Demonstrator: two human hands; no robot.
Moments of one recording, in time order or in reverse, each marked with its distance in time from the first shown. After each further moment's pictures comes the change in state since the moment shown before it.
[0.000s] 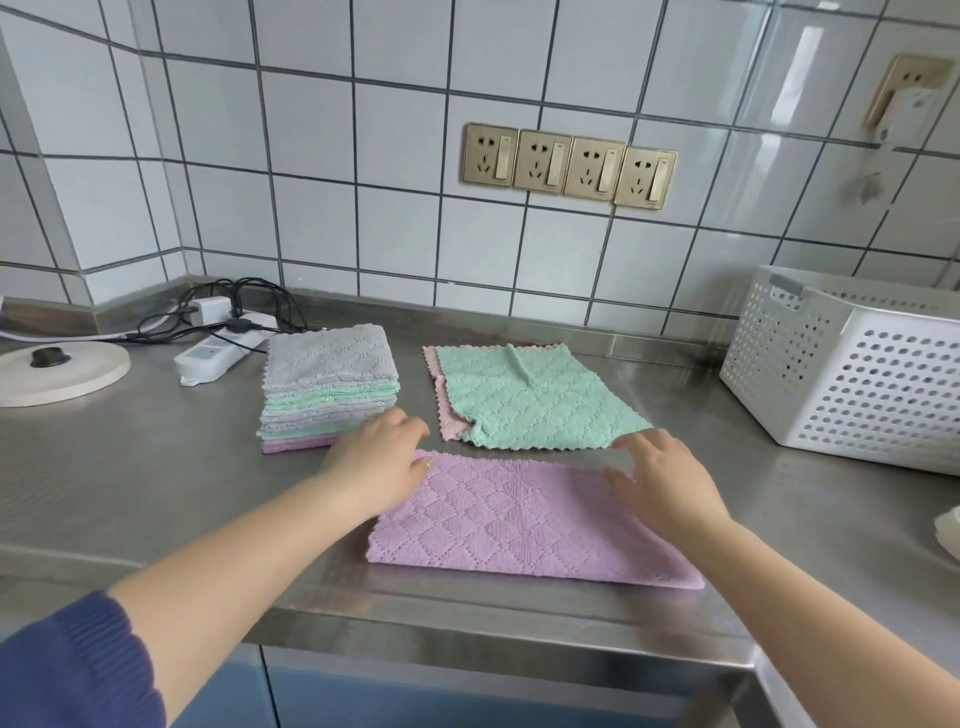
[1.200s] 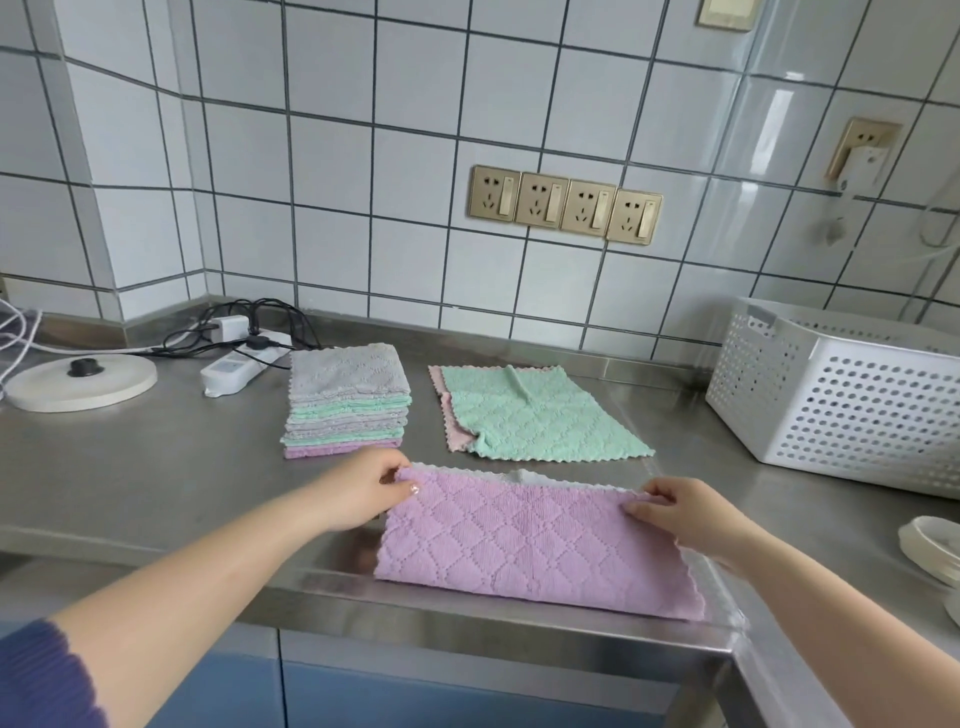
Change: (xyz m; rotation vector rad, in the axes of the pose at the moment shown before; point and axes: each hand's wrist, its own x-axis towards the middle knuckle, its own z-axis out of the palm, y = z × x) left_hand -0.037 -0.025 -0.011 -0.538 -0.142 -0.006; right_hand -0.033 0.022 -0.028 0.540 -0.246 0.161
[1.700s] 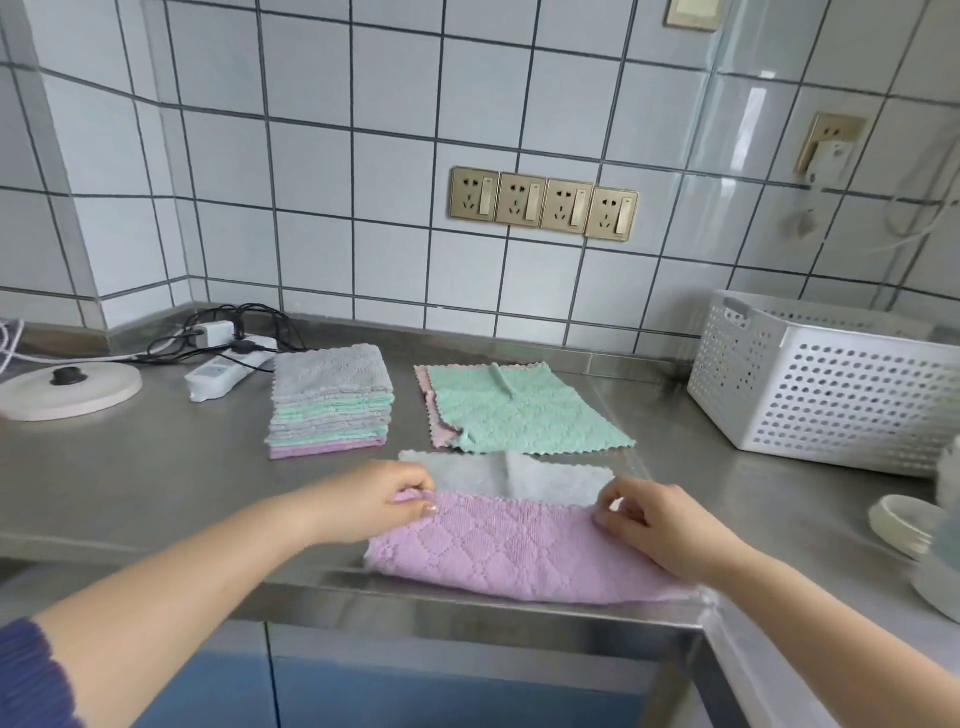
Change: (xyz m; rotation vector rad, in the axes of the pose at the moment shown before) left_hand -0.015 0.033 0.003 0.234 -0.182 0.227; right_hand -0.042 -0.013 0.004 -0.285 0.012 -0.322
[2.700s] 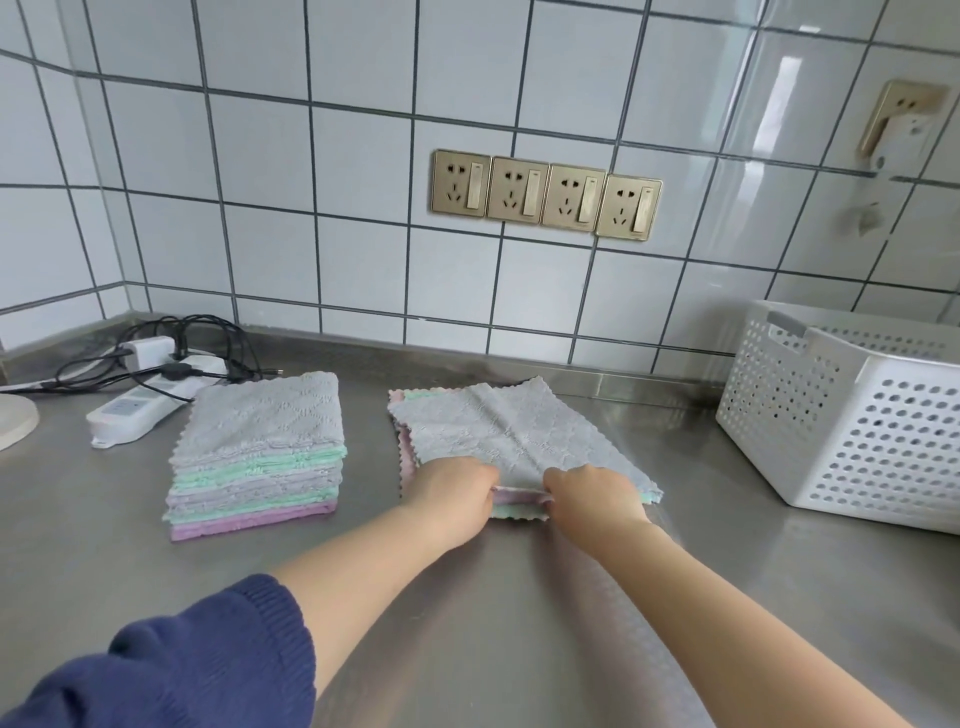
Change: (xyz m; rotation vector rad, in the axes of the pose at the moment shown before) left_hand 0.189 0.001 0.042 0.414 0.248 -0.078; right_hand 0.177 0.020 0.044 -0.592 -0.014 0.068
